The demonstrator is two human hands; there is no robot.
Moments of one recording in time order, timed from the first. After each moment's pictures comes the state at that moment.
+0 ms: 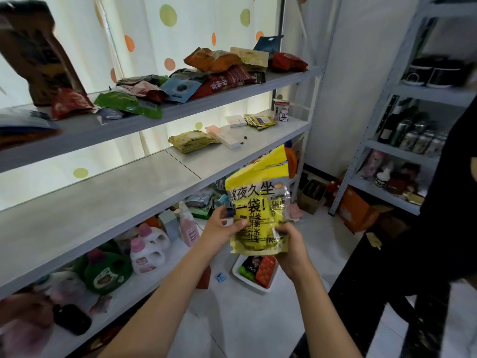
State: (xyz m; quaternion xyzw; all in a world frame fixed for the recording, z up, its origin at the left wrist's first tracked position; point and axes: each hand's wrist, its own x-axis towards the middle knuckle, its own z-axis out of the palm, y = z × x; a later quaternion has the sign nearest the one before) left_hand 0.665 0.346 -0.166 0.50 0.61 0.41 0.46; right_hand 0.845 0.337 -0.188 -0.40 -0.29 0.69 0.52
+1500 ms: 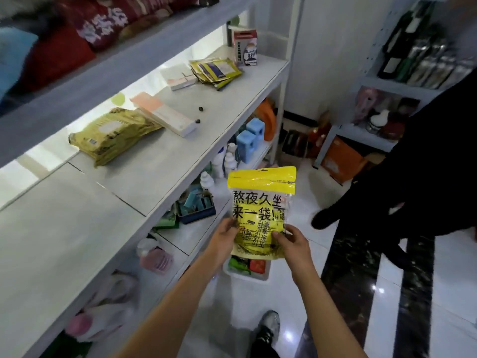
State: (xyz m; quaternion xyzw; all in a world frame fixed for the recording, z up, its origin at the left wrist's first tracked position) left_hand 0.698 0.679 -0.323 0.43 0.60 0.26 0.62; right_hand 0.873 0.622 -0.343 -0.67 -0.21 0.51 0.49
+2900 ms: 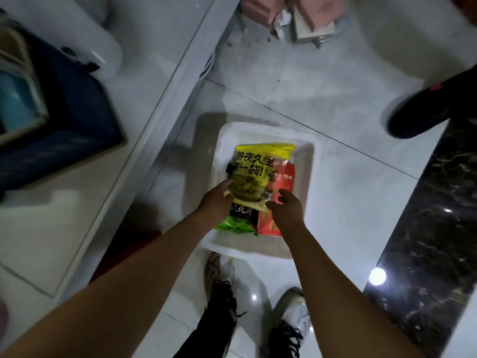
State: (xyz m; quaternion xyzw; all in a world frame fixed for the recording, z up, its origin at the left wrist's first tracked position) left_hand 0.713 0.880 -0.993 0.50 0.67 -0.07 0.55; right_hand 0.876 0.811 -1.007 -0.81 -0.13 0.54 0.20
